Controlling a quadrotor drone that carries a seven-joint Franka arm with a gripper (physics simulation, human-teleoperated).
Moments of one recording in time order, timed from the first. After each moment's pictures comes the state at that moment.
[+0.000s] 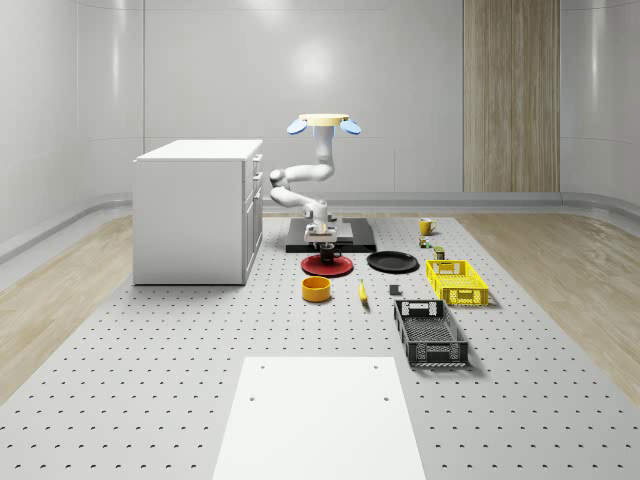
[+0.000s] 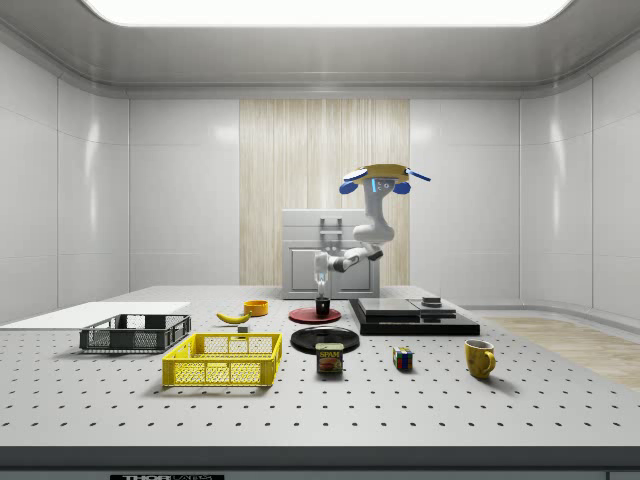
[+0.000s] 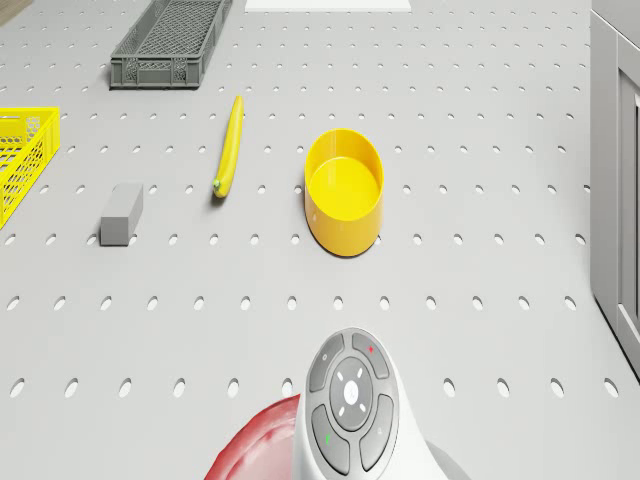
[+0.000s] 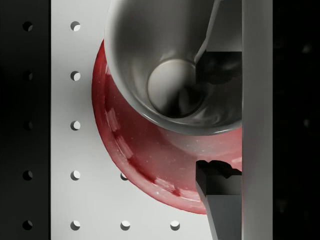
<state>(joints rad) -1.22 -1.42 0.96 -2.64 -2.18 1.72 1.59</state>
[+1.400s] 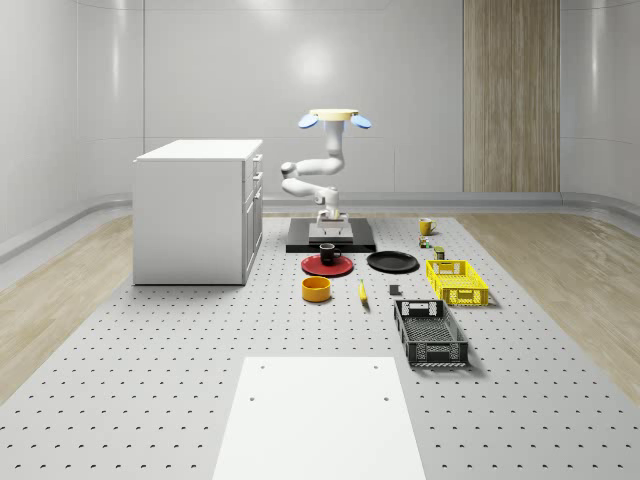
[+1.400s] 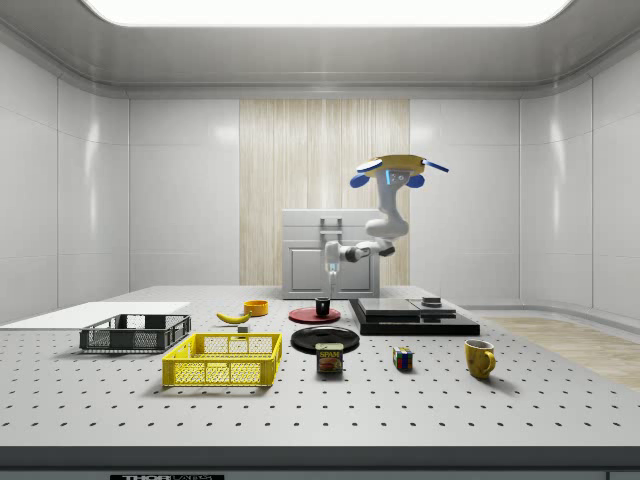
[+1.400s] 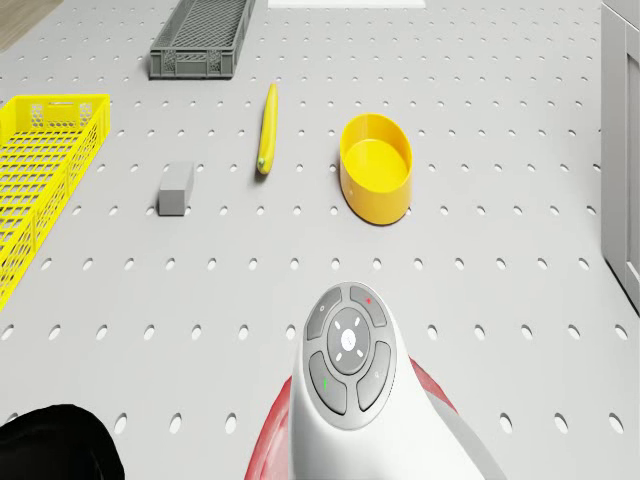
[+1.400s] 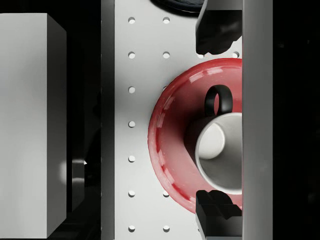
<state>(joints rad) -1.18 -1.42 1.05 -2.70 -2.11 1.65 1.59</state>
